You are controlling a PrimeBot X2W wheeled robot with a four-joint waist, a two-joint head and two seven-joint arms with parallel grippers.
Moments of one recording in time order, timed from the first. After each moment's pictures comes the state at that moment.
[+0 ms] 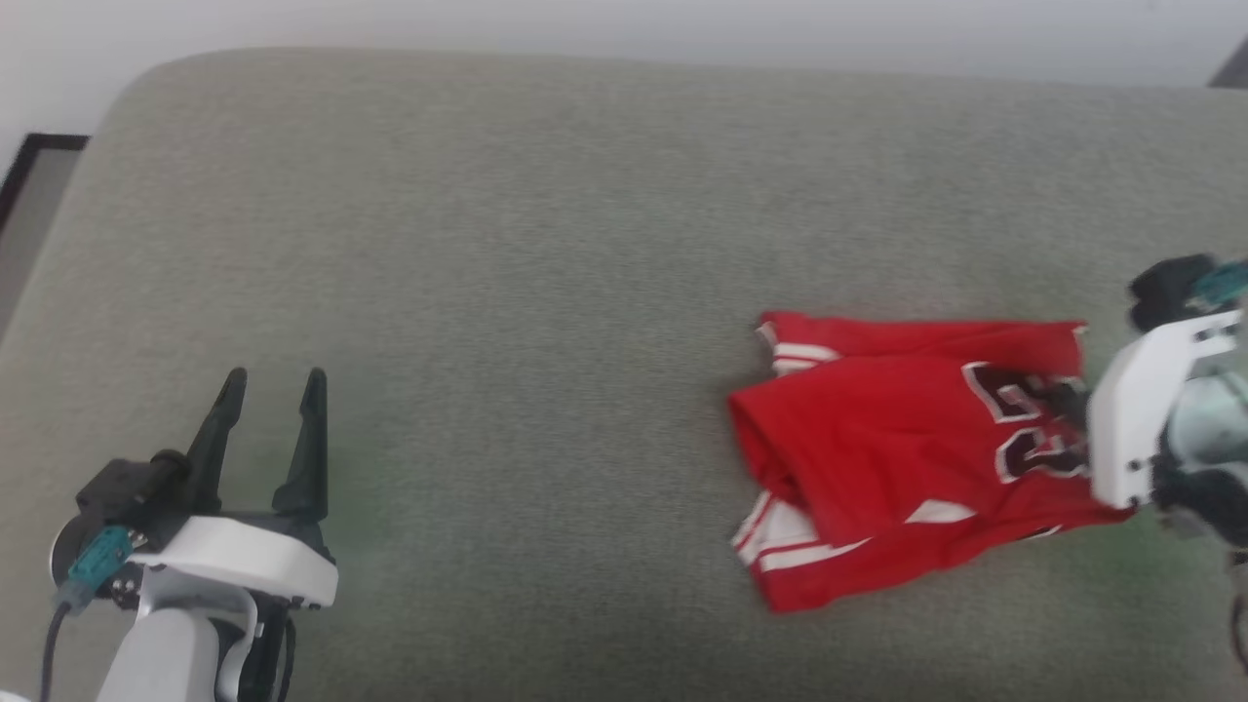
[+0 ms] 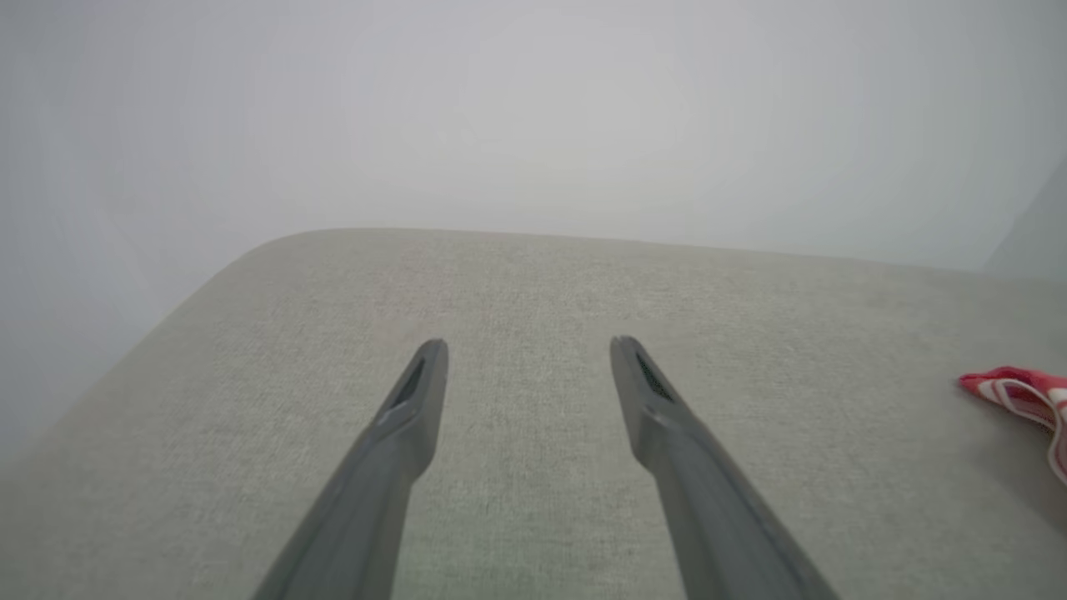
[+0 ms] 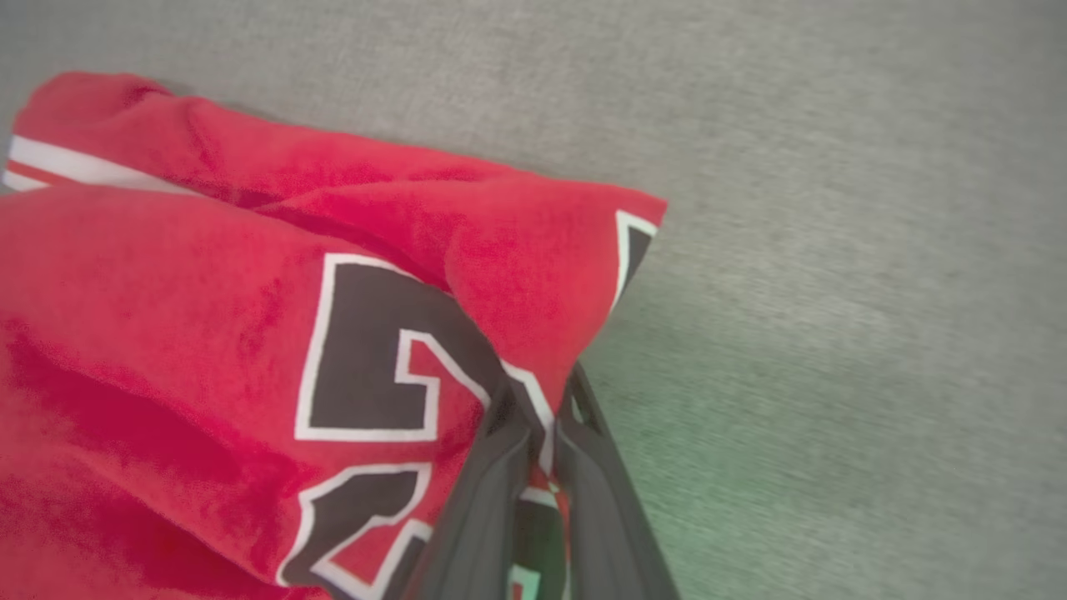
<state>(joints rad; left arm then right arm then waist) -0.19 0.25 0.02 0.27 -0.35 -0.13 -0.26 -0.44 -0.46 0.14 0.28 0.57 0.13 0.78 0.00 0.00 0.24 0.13</state>
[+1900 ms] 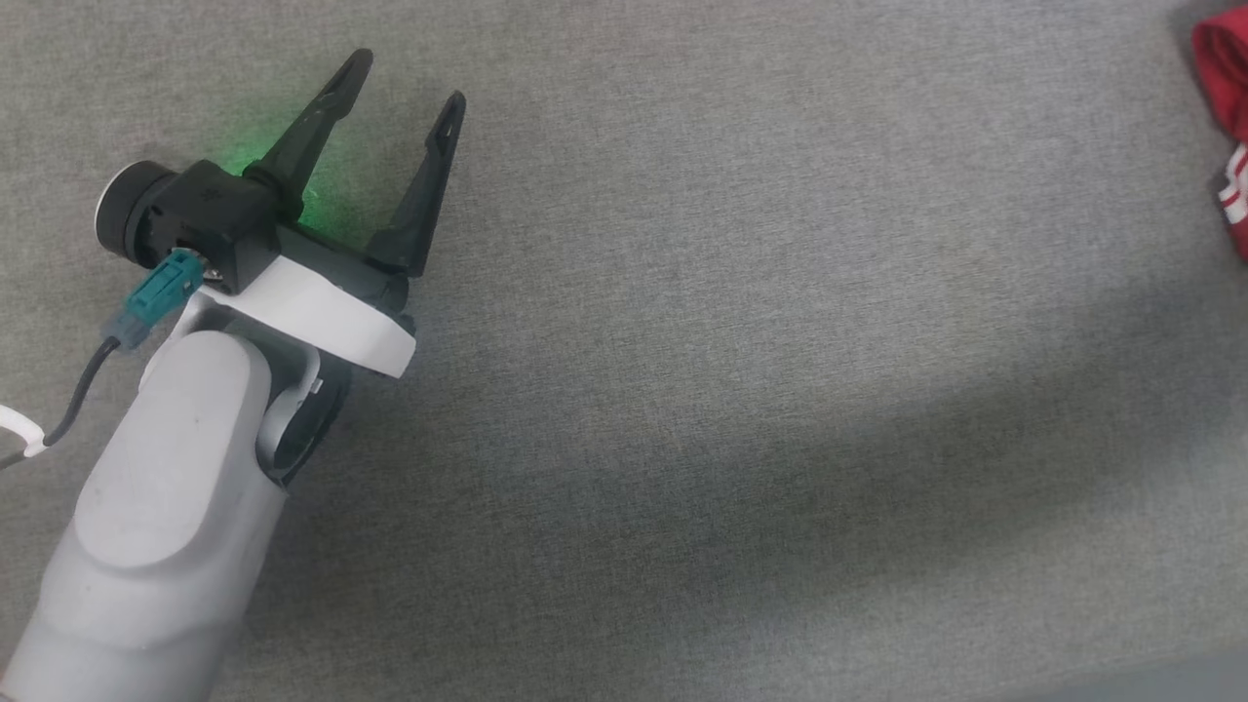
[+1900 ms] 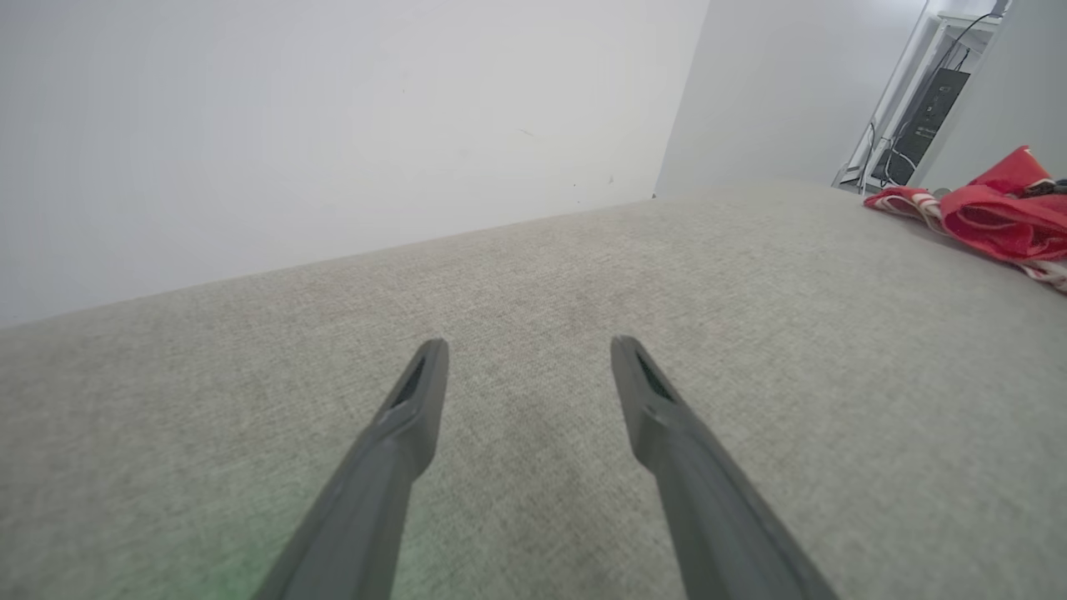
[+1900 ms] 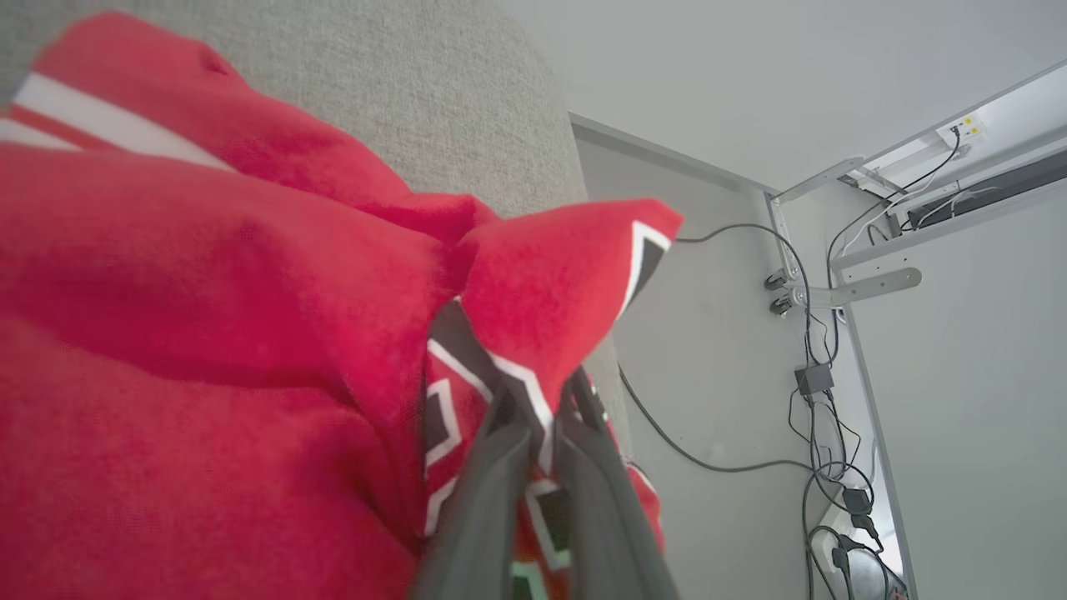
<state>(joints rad) -0.69 0.37 -0.33 0.31 -0.38 -0.13 -0.26 -1.15 -0.63 0.17 1.18 0.13 0.13 0.00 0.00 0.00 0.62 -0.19</state>
